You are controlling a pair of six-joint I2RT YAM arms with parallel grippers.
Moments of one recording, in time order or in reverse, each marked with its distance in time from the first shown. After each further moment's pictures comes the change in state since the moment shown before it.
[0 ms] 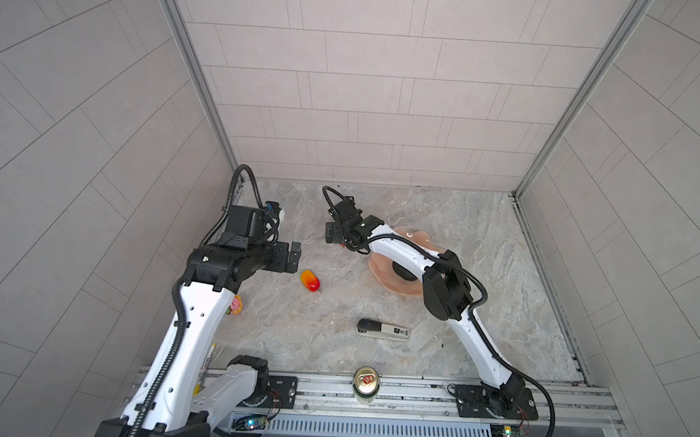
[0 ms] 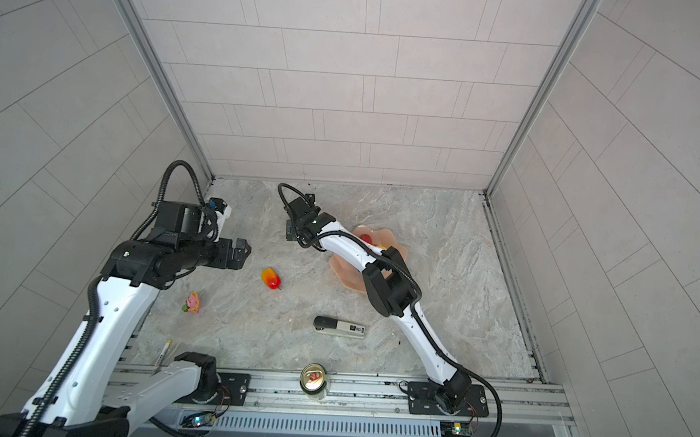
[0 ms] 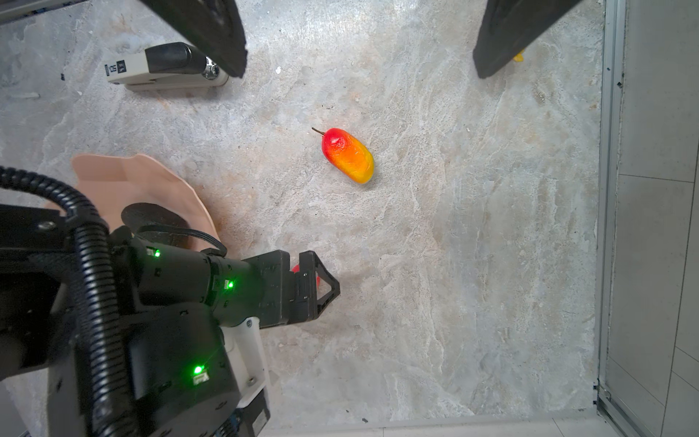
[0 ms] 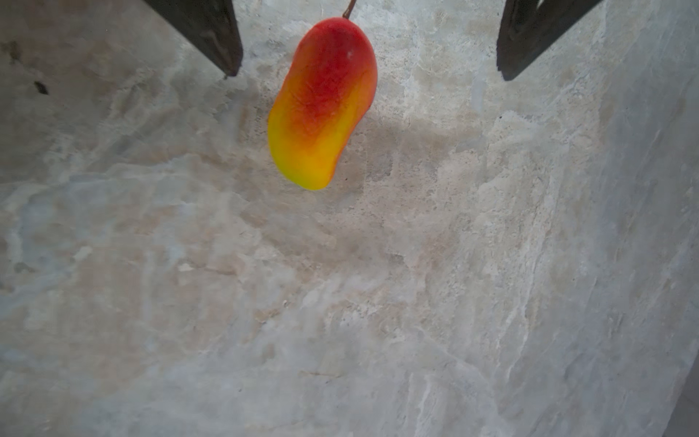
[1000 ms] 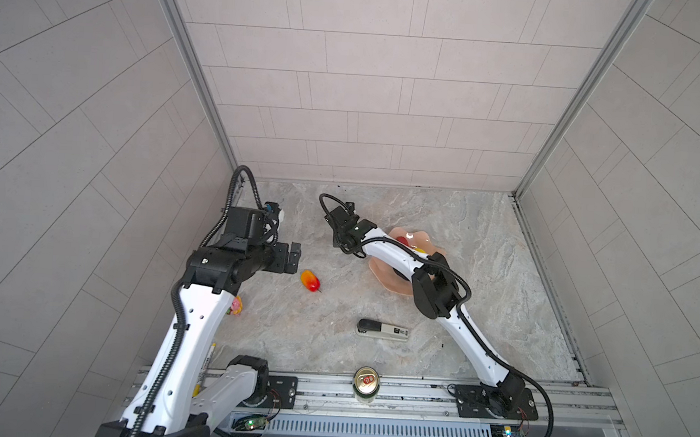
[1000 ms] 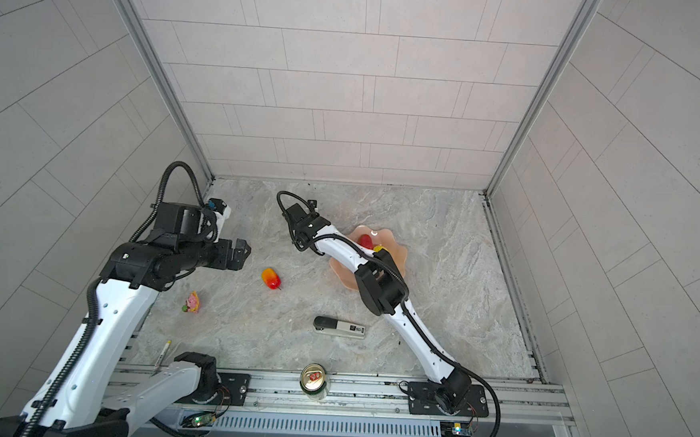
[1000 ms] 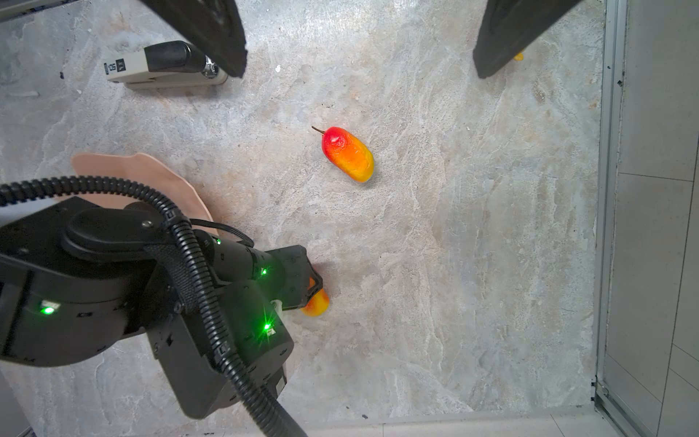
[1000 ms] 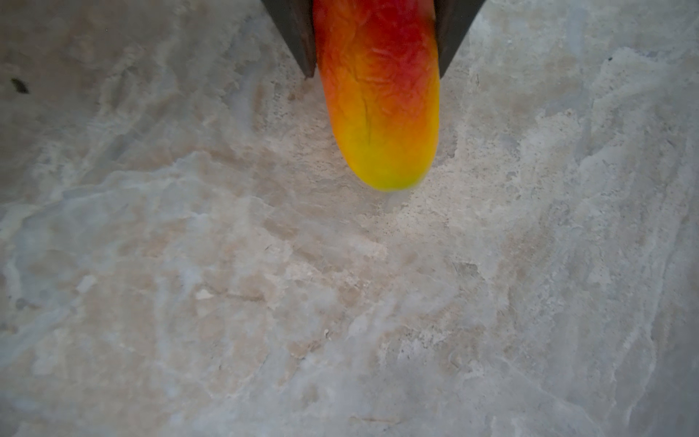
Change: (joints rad) left arm 0.000 -0.011 -0.009 0.008 0.000 0.000; right arm 0.004 0.130 0.131 -0.094 0.085 -0.037
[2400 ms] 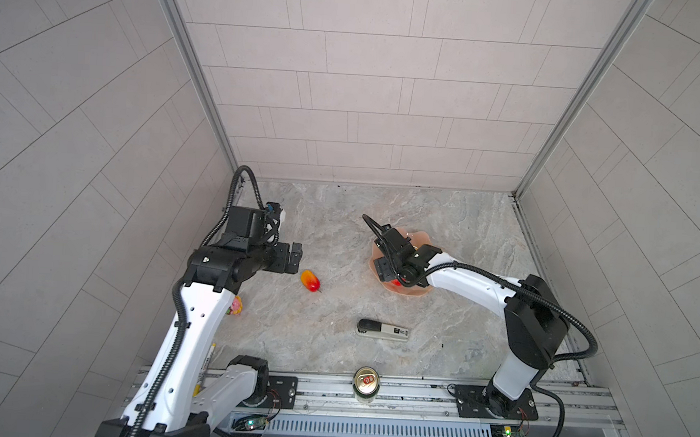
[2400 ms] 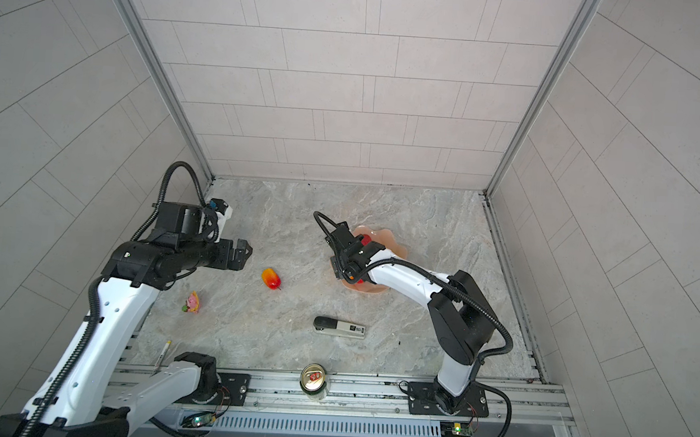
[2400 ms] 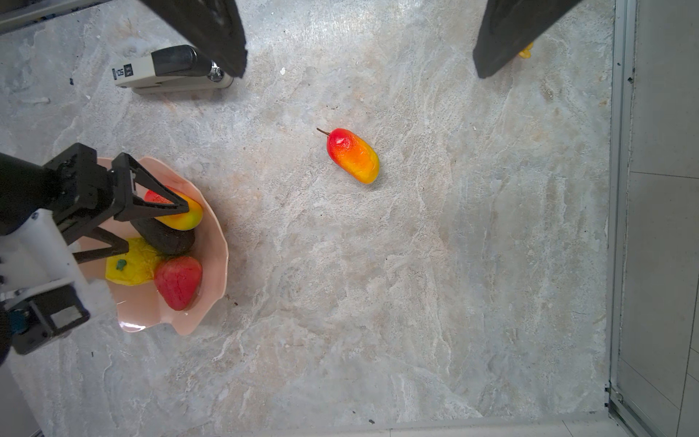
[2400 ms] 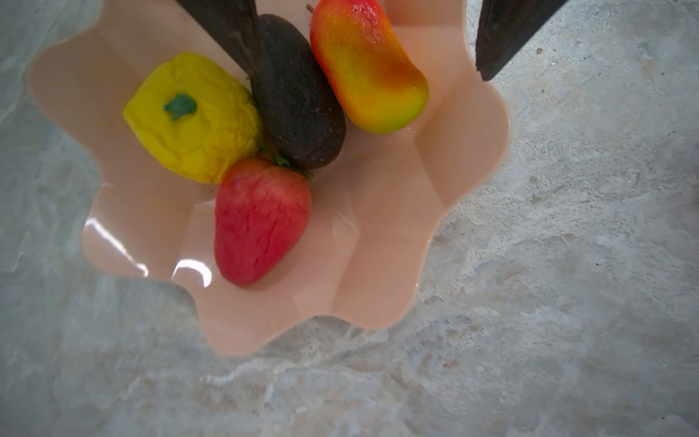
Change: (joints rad) left arm 0.000 0.008 0.000 -0.002 0.019 0.000; right arm -0.009 -0.859 -1.064 0.168 -0.046 -0.315
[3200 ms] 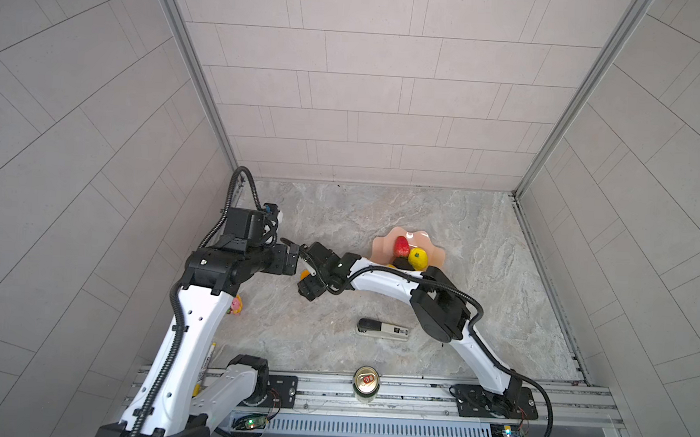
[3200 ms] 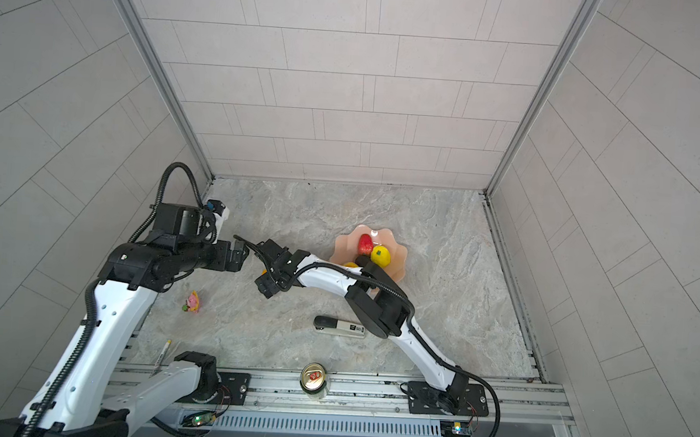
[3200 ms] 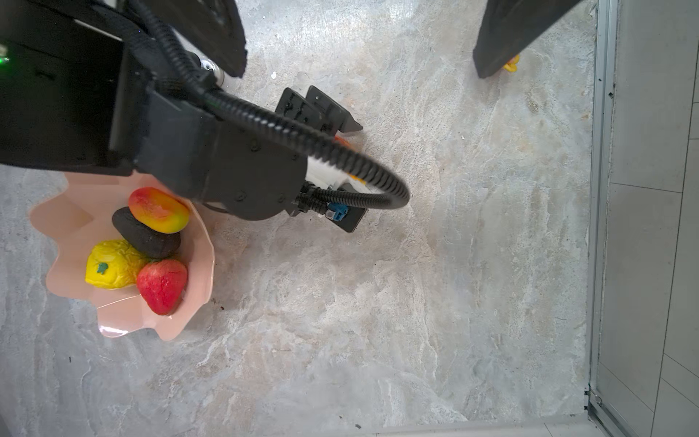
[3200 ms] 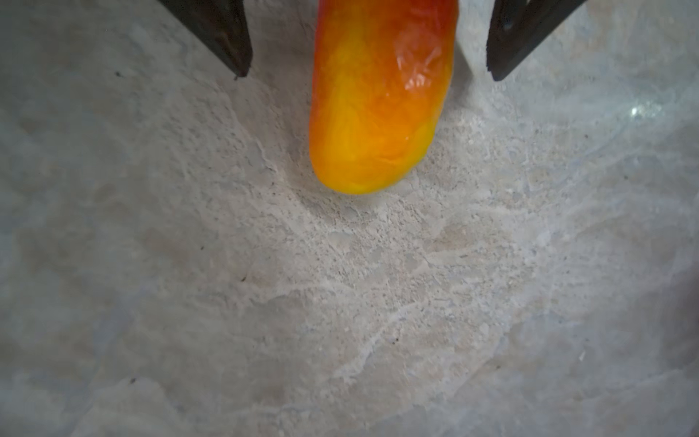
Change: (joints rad) left arm 0.000 -0.017 0.000 -0.024 -0.038 0.000; right arm 0.238 0.660 0.657 0.050 -0.303 -0.068
